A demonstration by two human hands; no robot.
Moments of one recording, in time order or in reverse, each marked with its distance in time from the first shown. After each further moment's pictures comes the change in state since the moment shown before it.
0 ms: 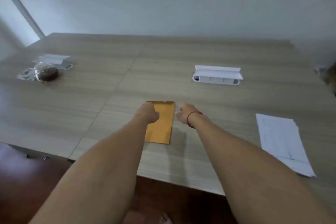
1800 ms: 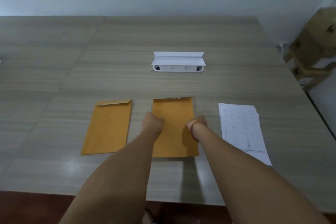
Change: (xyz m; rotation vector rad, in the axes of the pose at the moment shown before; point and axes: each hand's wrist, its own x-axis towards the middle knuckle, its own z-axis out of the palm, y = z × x) left_hand 0.039 0.166 0.129 -0.495 -0.053 -0.248; right_hand 0.021 0.191 -0.031 0.730 0.186 0.630
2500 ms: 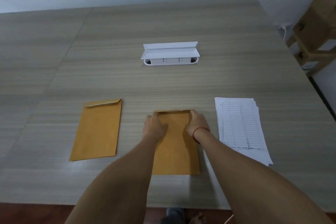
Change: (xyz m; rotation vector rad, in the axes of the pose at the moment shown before) left_hand 0.011 0.001 0.043 0.277 -0.063 0.216; right_hand 0.059 0.029 0.001 -0.463 -0.009 -0.285
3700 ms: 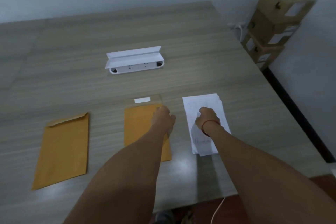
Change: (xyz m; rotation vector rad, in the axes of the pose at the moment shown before) left_hand -0.015 0.118 0.041 -0.022 -0.142 0.216; right_hand -0.005 0.083 -0.095 -0.128 0.181 0.183
